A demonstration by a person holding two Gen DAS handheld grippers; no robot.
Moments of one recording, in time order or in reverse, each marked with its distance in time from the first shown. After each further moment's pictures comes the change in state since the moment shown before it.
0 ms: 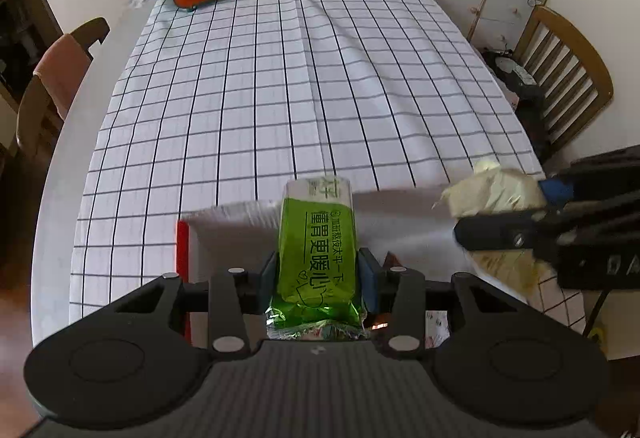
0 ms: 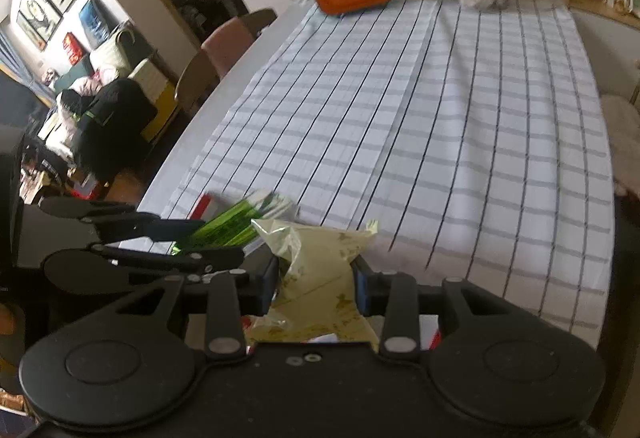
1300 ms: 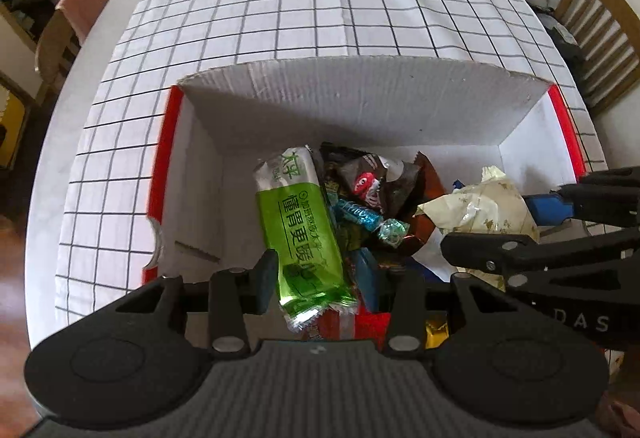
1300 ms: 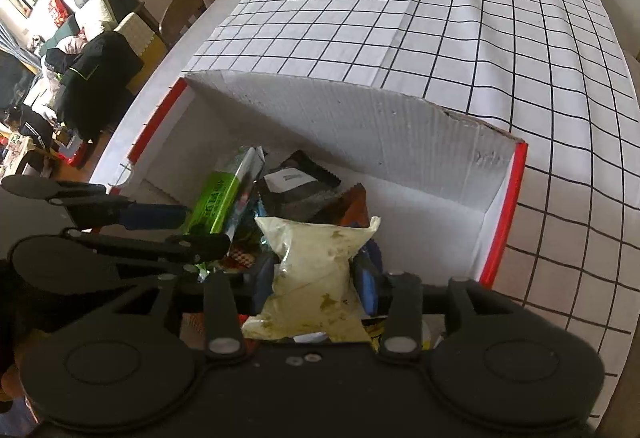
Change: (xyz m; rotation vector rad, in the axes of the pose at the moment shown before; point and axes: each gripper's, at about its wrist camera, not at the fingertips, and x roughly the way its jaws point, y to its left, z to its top) left arm 0.038 -0.011 -0.059 -0.071 0.136 0.106; right arm 0.055 0.007 -0.071 0.001 0.105 -0.038
